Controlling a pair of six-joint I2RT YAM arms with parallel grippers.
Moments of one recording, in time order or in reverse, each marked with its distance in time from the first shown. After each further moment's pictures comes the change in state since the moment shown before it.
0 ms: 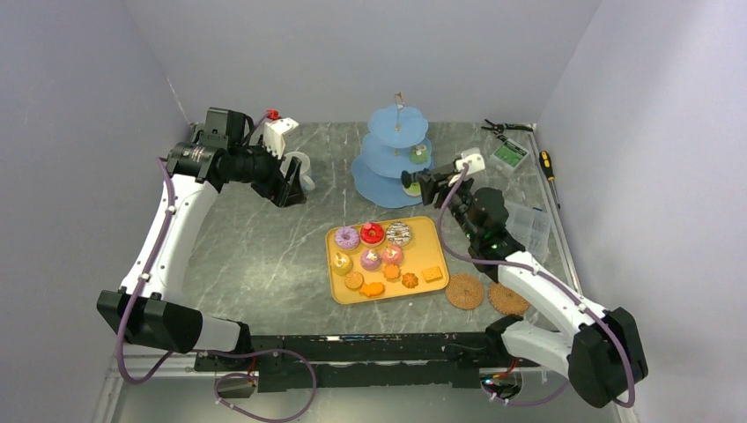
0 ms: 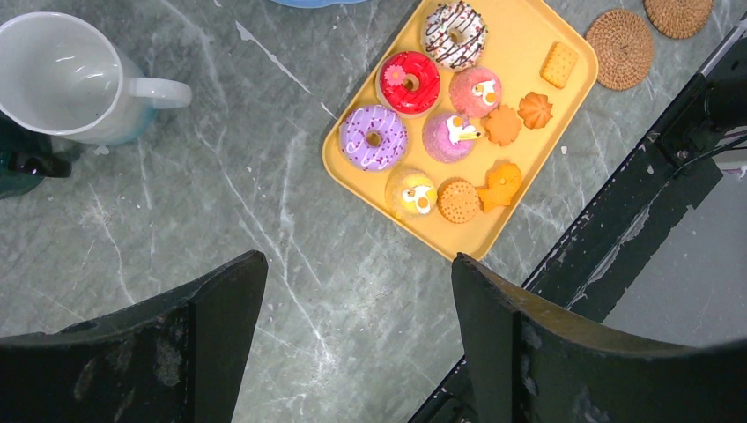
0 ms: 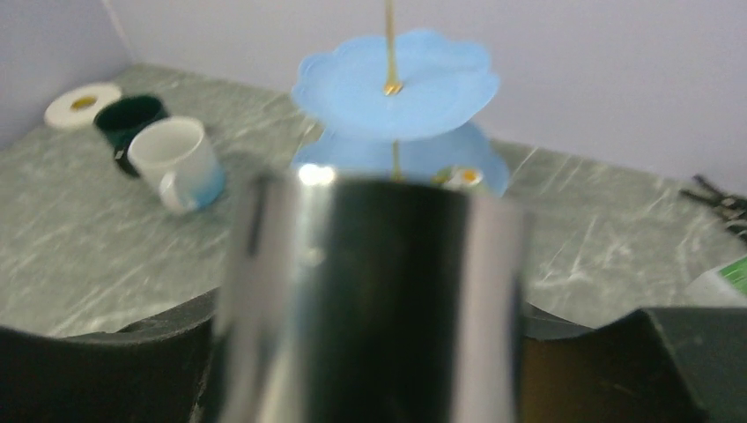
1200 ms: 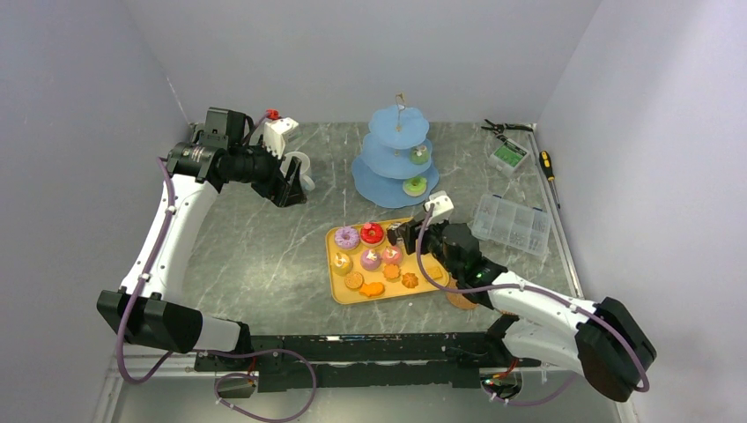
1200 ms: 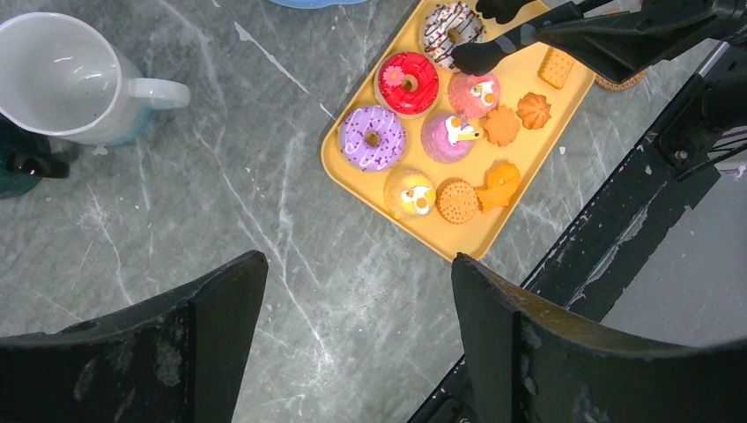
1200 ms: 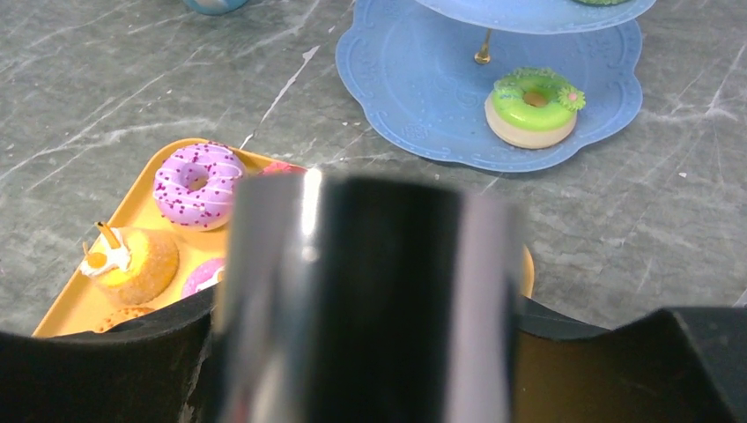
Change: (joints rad) left arm 0.000 0.000 0.000 0.000 0.003 -0.003; right arm 0.279 -0.040 -0.245 -0.107 0.169 0.071
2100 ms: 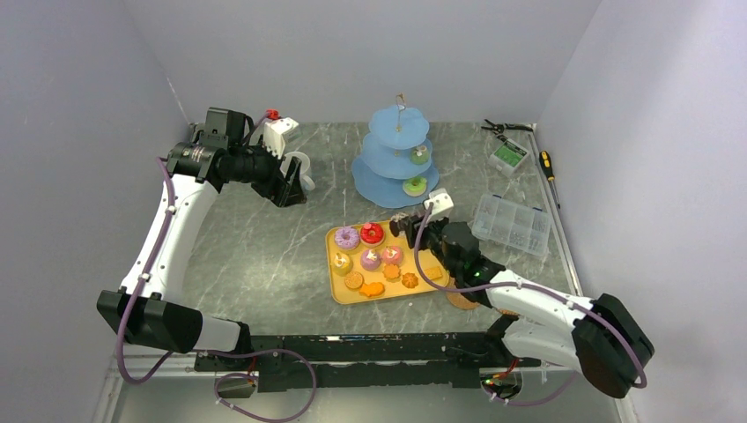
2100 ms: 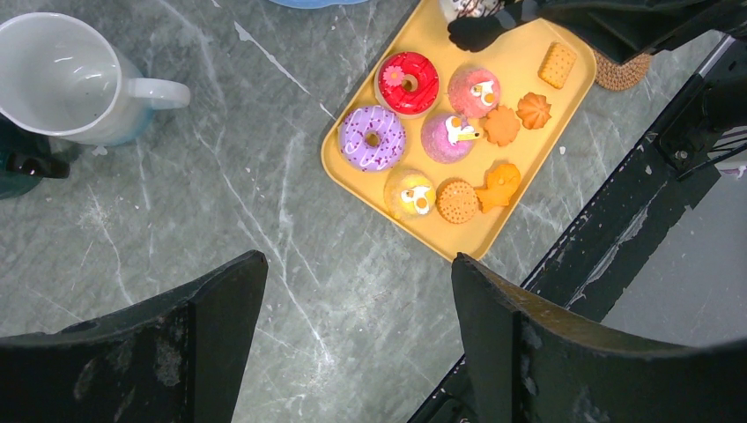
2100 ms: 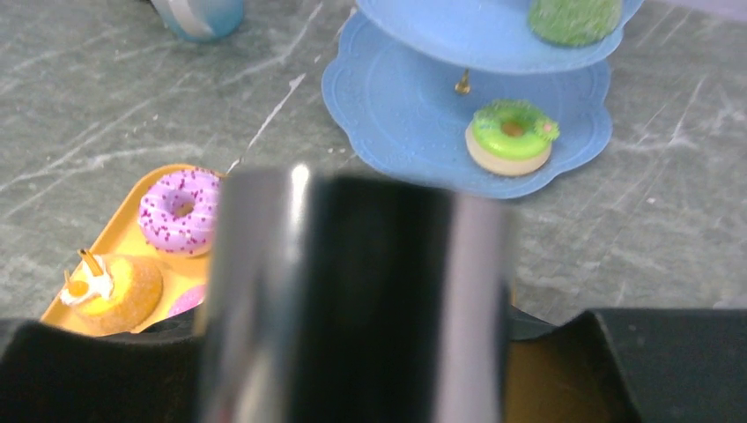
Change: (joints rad) left arm 0.000 0.000 0.000 0.000 0.000 0.002; right arm 0.001 0.052 -0.001 0.085 0.033 -0.032
